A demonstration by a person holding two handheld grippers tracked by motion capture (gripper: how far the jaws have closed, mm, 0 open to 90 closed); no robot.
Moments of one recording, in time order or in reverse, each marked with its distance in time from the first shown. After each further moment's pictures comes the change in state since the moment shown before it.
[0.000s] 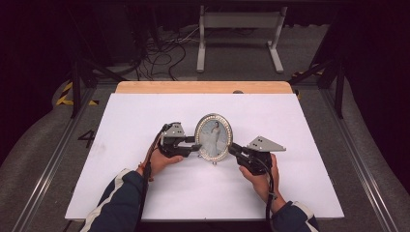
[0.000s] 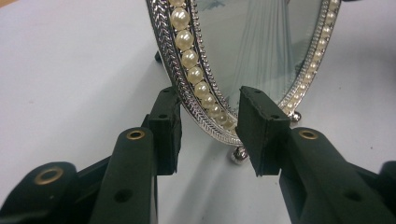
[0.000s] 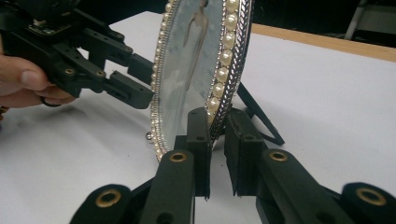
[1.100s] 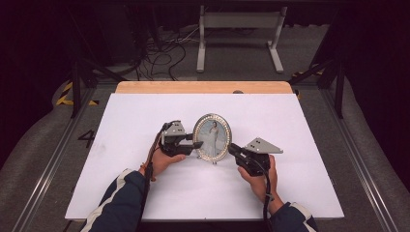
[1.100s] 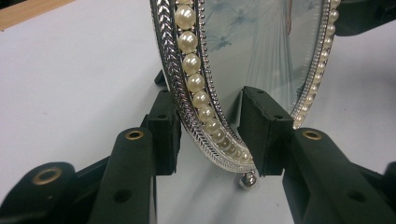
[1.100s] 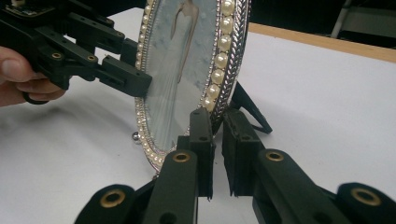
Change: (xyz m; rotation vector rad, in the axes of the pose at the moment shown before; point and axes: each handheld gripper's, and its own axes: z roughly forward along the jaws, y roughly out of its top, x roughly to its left) left arm -0.003 0.006 0.001 -0.042 0.048 -0.020; right arm 0.005 -0.004 0.004 0.002 -0.050 -0.006
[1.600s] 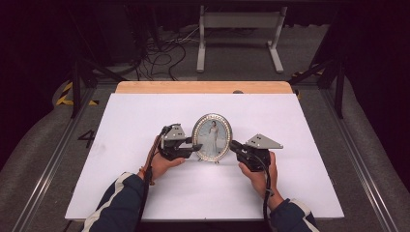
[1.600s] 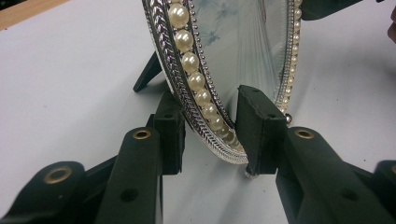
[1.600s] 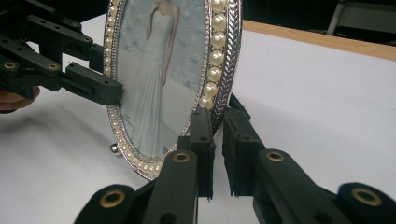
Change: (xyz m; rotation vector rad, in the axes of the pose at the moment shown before) left arm -0.012 -0.002 -0.005 0.009 0.016 0.004; right arm -0.011 0.002 0.007 0.012 -0.012 0.013
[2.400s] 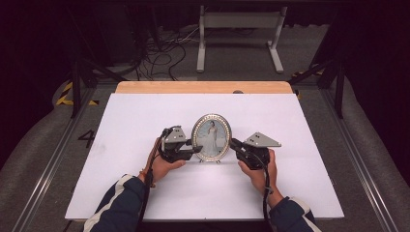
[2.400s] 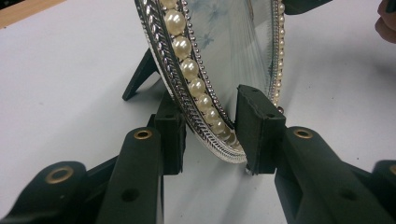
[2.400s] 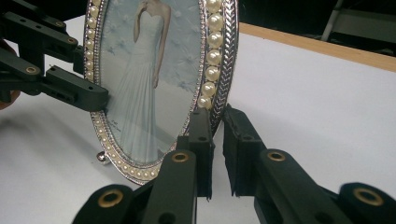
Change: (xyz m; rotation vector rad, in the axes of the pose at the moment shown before) left arm -0.006 -0.001 -0.001 0.003 0.010 0.006; right arm -0.002 0.003 0.004 0.003 -0.016 -0.035
